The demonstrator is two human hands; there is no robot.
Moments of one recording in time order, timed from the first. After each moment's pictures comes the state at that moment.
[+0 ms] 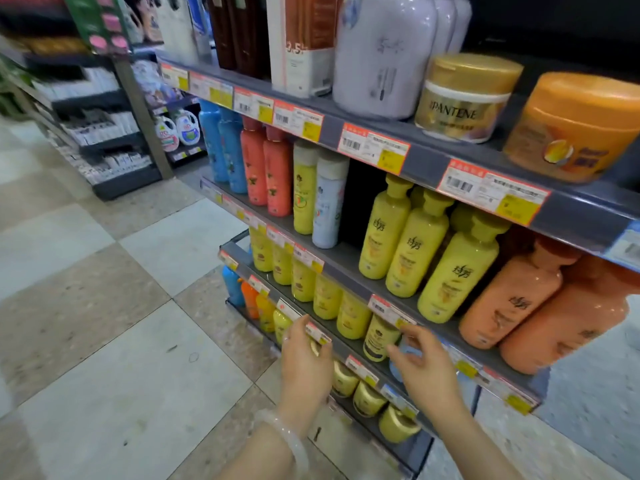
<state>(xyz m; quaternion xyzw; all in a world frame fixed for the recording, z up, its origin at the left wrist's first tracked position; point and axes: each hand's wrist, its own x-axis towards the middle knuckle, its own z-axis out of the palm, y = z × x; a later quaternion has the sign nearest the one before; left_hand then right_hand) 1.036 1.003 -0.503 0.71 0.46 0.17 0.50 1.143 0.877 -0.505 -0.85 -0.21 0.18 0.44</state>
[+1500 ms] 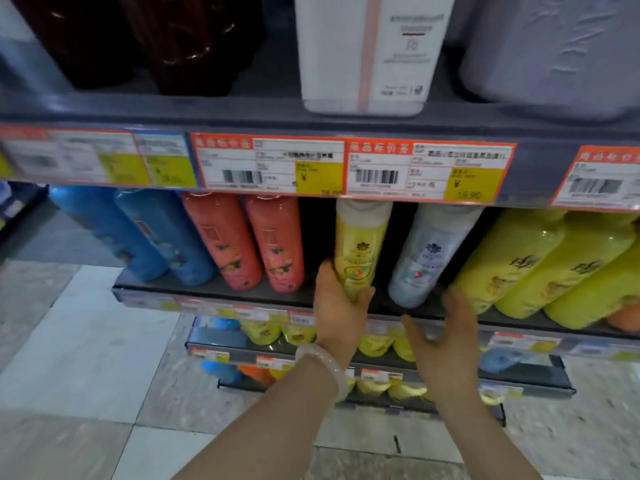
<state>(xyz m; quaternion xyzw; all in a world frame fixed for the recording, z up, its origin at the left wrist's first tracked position) 1.203 1.278 -0.541 0.80 0.17 0.08 0.57 1.175 1.151 -0.540 -0.87 0.12 -0.08 0.47</state>
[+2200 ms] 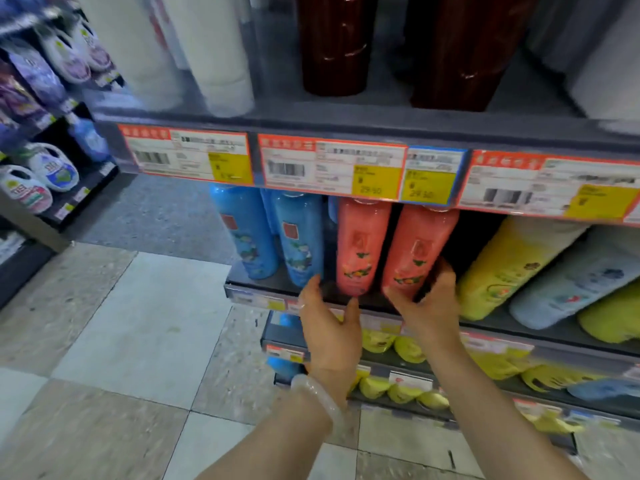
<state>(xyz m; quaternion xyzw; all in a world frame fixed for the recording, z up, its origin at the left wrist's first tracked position) 1.150 1.439 -0.537 0.75 0.28 0.19 0.57 1.207 1.328 -0.532 -0.79 0.04 -0.04 0.61</state>
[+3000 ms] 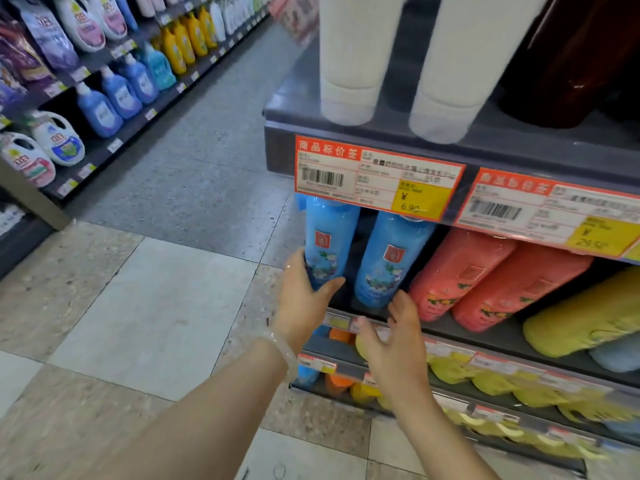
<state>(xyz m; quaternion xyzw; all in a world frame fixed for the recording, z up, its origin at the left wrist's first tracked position) 1.179 1.614 -0.536 0.78 0.20 0.11 0.58 1.156 1.477 -0.538 -0.85 0.01 0.06 0.52</state>
